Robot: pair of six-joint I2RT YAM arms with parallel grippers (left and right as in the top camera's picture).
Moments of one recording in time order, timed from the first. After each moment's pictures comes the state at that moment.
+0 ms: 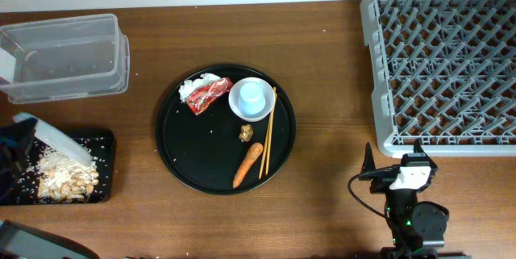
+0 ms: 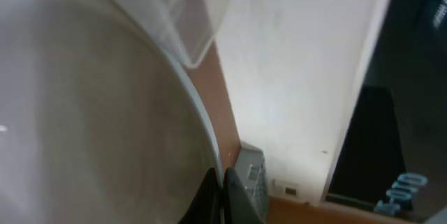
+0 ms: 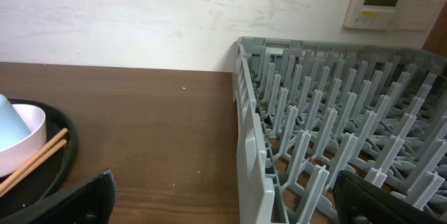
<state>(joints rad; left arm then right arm) 1.04 1.64 1.30 -0.85 1.14 -0.34 -0.03 0.01 0.01 -0.07 0.00 -0.05</state>
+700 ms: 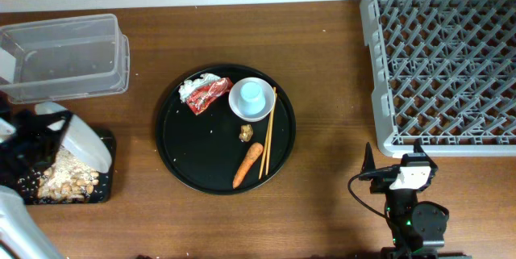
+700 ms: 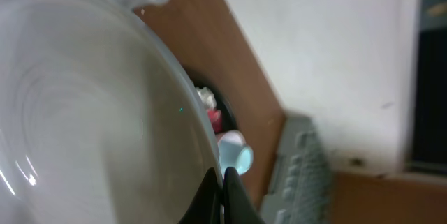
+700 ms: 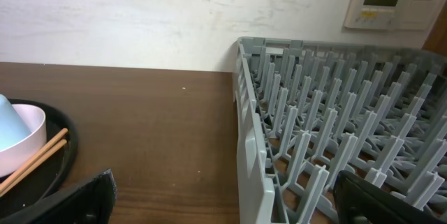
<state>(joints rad) 0.79 1.28 1.30 -1.04 0.87 -0.33 -0.03 0.01 0.01 -0.07 0.00 -0.05</state>
